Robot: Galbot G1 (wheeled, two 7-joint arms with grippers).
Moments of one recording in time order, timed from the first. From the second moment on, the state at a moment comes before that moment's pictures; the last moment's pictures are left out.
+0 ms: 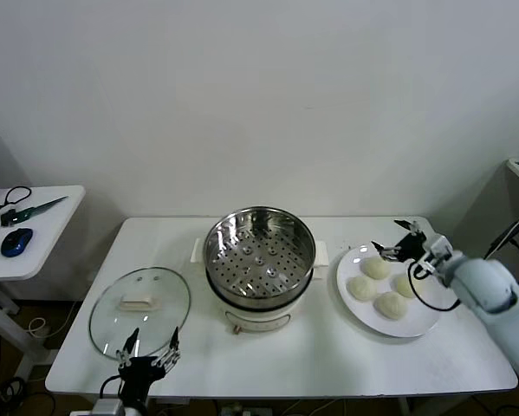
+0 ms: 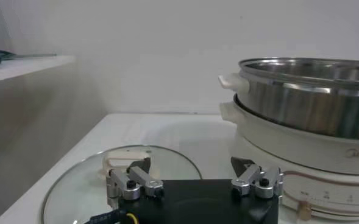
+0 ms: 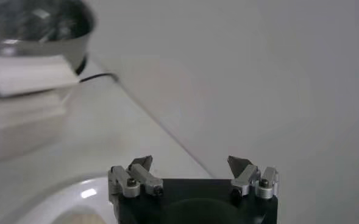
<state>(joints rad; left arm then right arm) 1.76 -1.49 -0.59 -2.07 -0.12 0.11 -0.02 -0.38 0.55 -0.24 1.39 0.11 -0.18 -0.71</state>
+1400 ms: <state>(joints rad) 1.77 -1.49 -0.59 -2.04 -0.12 0.07 -0.02 0.12 0.98 -0.85 0.60 -0.11 0.07 -1.15</state>
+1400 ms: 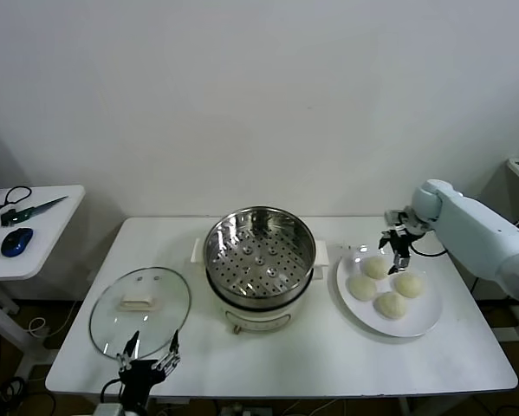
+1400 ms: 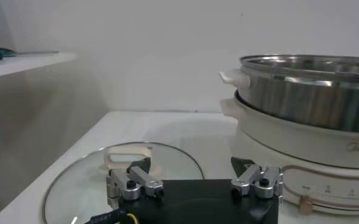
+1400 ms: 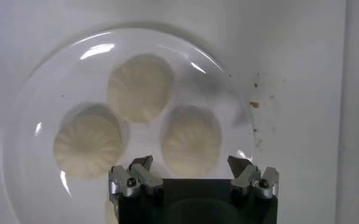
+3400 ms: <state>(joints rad) 1.78 -1.49 -0.58 -2.06 -0.11 0.06 -0.02 0.81 1.15 -1.44 1.24 0.06 0.48 -1.00</state>
